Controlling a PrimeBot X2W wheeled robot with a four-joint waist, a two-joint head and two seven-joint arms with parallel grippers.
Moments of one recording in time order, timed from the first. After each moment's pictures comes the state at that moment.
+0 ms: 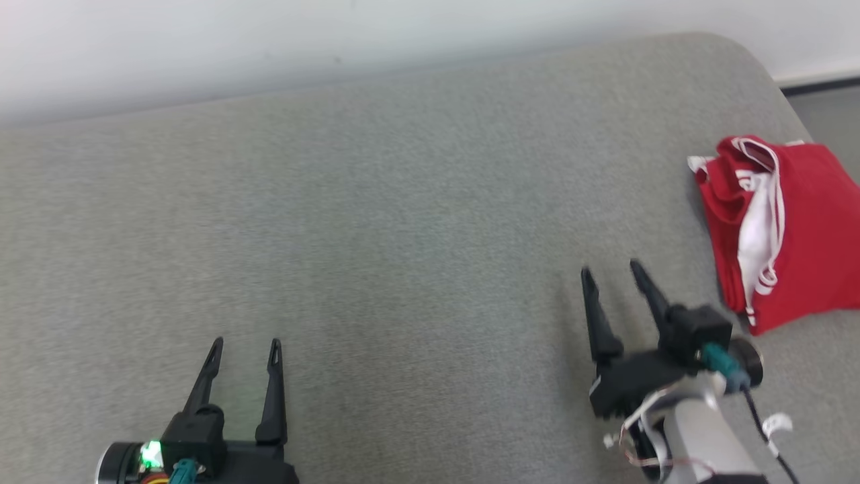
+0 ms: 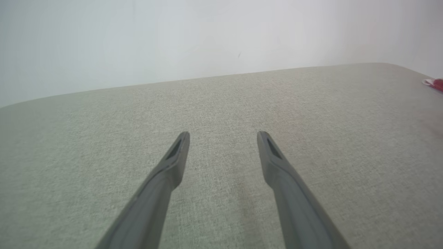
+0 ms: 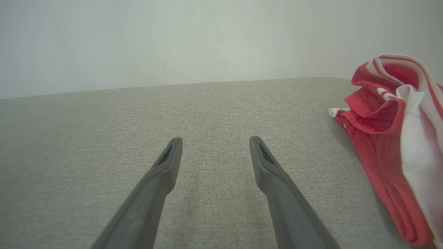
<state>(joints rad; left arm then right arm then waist) -0.13 0.06 -0.07 0.24 -0.05 -0.04 -0.26 -0.40 -0.08 0.03 0.53 0.07 0.13 -0.26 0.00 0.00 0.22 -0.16</state>
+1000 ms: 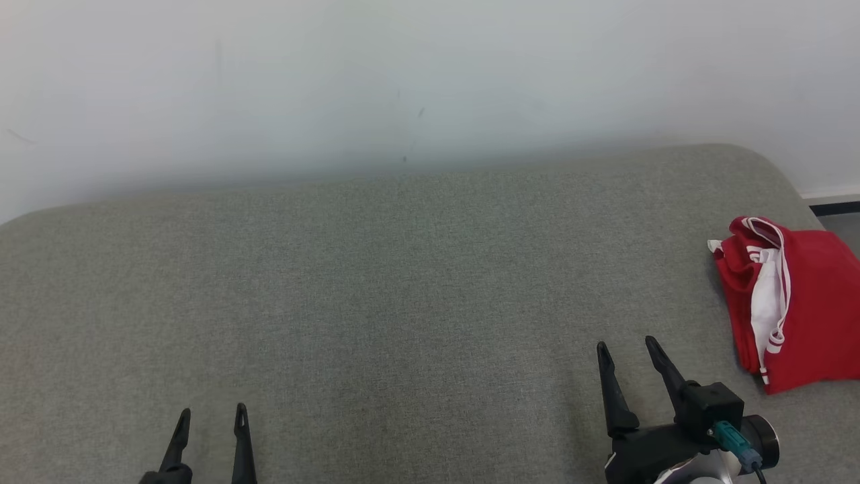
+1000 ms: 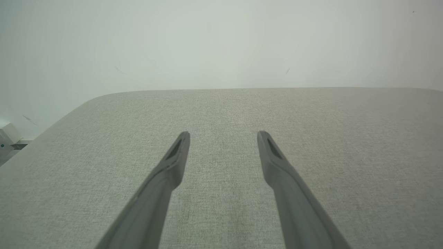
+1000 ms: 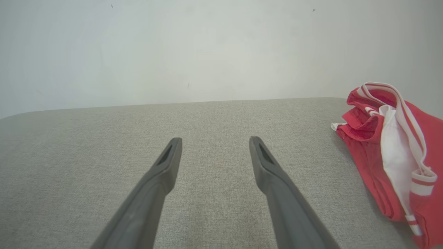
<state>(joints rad) 0.00 0.05 0.02 0.27 -0.09 -0.03 -0.26 -0.16 -0.05 -0.01 0.43 0.04 0.13 -0.26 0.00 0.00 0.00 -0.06</state>
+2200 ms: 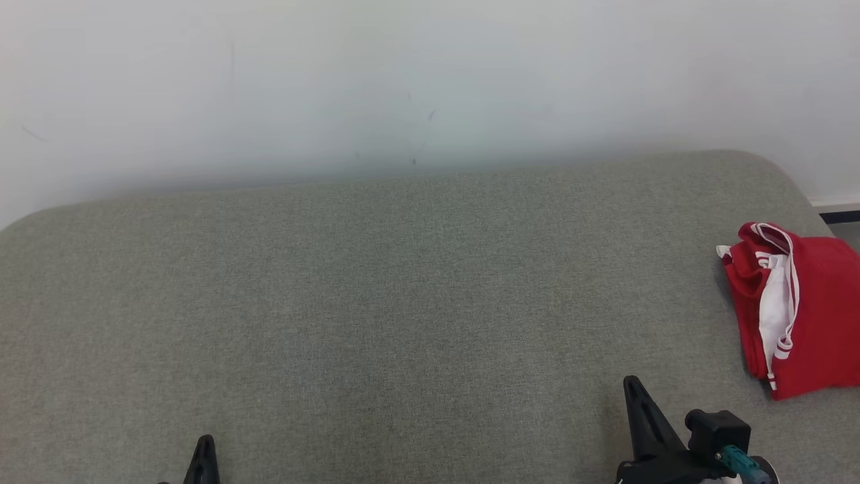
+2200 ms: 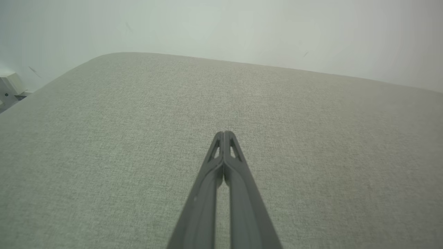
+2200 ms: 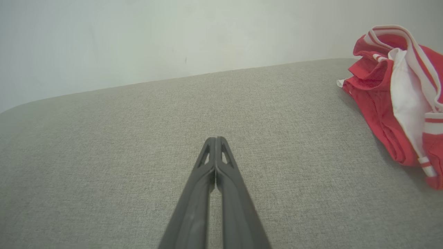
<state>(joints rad) 0.02 0.04 0.05 0.33 -0.18 -0.04 -0.23 -0.10 -0.05 -0.01 0.46 0.10 0.13 -0.24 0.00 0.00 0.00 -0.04</state>
